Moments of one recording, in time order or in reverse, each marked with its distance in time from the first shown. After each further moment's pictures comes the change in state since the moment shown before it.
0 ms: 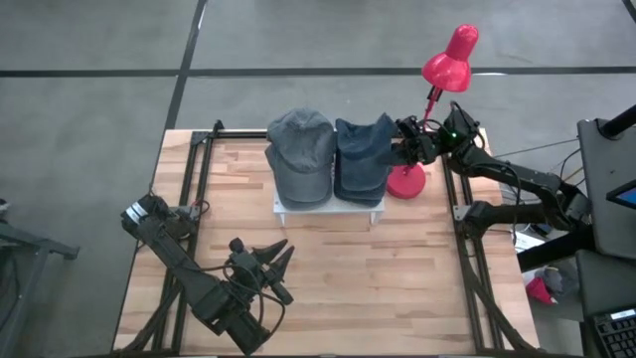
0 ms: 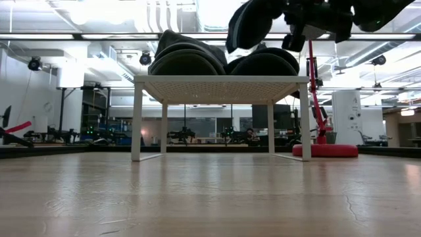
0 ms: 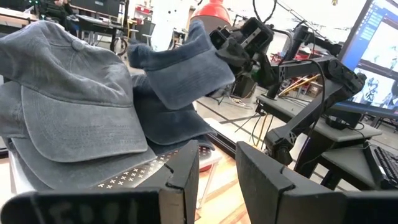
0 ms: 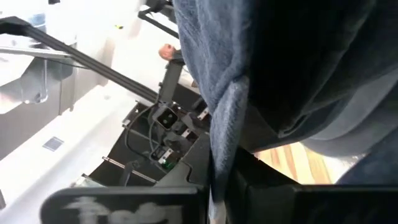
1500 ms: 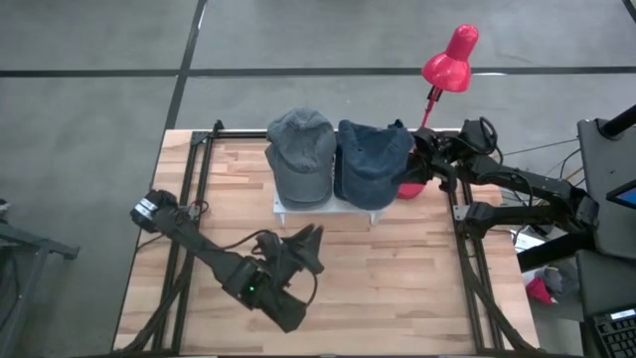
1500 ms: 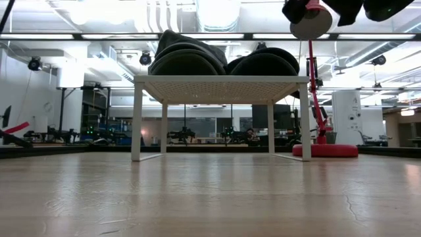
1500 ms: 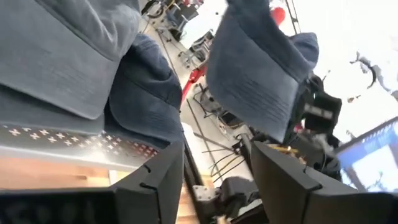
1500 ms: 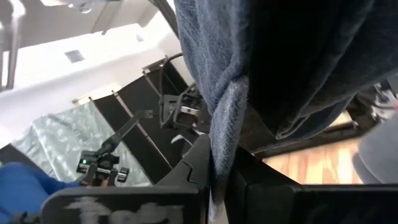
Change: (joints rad) left arm 0.178 0.020 0.001 0.623 0.059 0.009; right arm 0.142 -0.099 0.000 0.098 -0.053 -0.289
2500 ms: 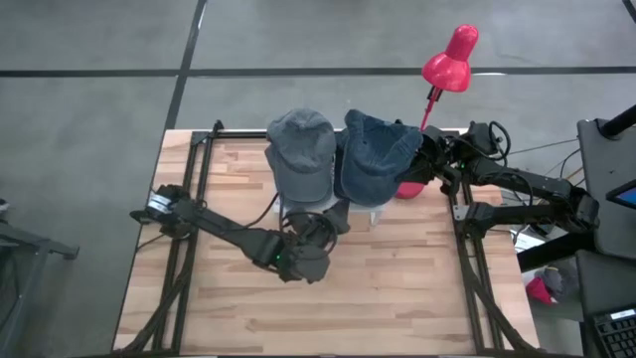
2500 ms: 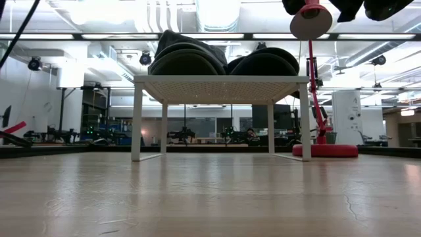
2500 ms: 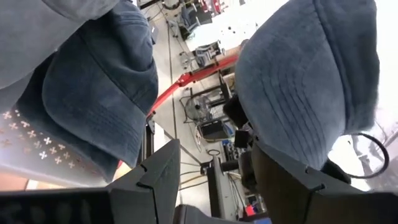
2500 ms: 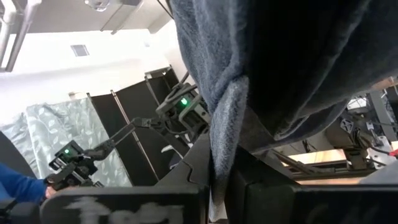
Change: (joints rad) left arm 0.195 0.052 -0.001 0.604 0.134 0.223; right arm 0.024 0.000 0.000 0.110 0.049 -0.075
